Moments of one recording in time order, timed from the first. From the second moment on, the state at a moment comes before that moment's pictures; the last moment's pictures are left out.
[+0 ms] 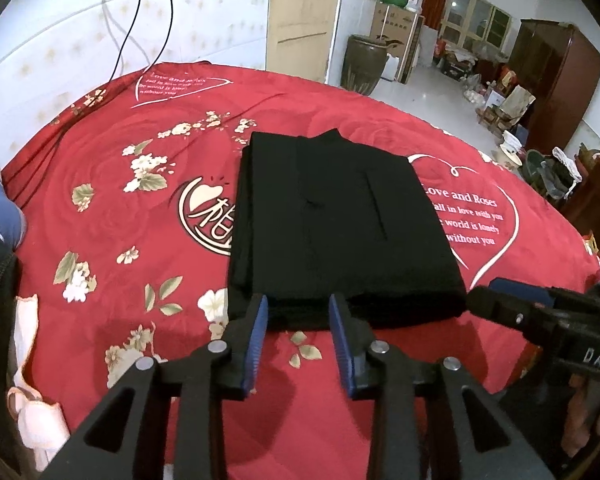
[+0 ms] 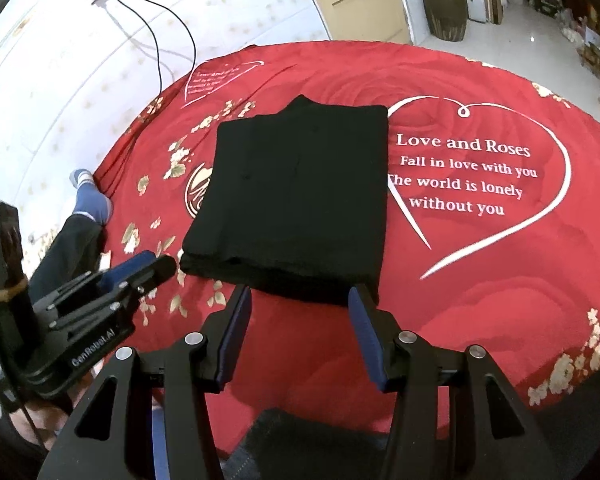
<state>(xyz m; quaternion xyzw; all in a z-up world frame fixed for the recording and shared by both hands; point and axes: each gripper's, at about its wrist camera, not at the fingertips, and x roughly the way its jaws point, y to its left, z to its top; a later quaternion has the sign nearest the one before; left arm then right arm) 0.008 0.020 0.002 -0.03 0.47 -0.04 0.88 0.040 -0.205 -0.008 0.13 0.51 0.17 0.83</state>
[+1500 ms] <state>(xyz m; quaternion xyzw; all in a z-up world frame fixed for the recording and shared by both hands) 0.104 0.064 -0.059 -0.15 0.48 -0.09 0.86 0.144 -0.239 -0.077 0.31 0.53 0.20 0.77</state>
